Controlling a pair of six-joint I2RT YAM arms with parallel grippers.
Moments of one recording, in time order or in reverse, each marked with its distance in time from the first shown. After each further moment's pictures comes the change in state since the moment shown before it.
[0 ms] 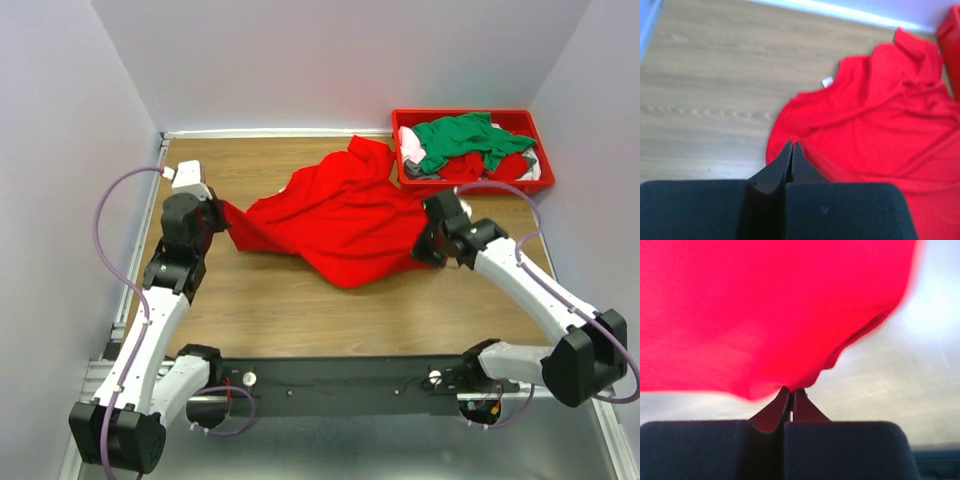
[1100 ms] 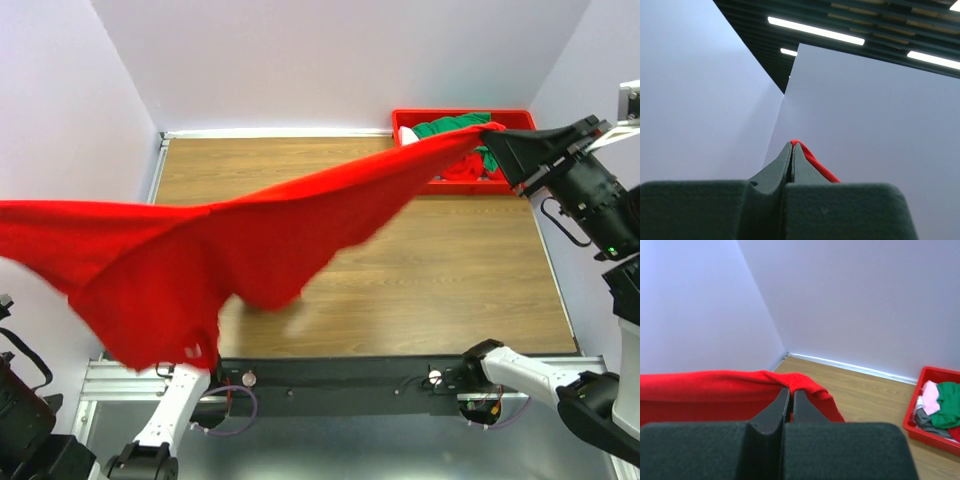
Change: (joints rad) left arm 0.112 -0.190 1.184 -0.087 -0.219 0.214; right arm 0.006 -0.171 1.086 0.060 -0.210 -0.624
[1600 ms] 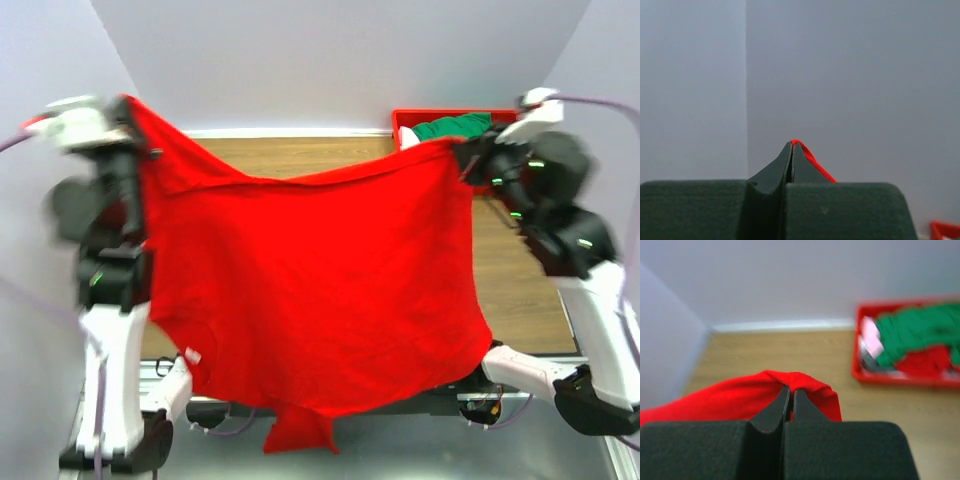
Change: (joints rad) left arm -0.029 0.220 -0.344 0.116 0.090 0.052; right arm 0.000 0.027 -0.257 0.054 0.265 0.008
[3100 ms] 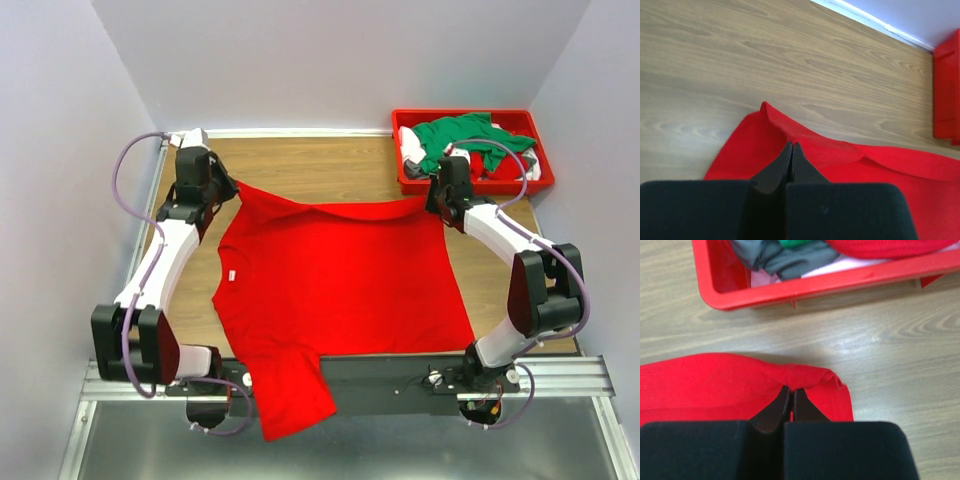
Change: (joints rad) left arm -0.002 0.487 -0.483 -0.053 0.247 -0.466; right arm -0.265 0.528 -0.647 0.526 0.037 -0.017
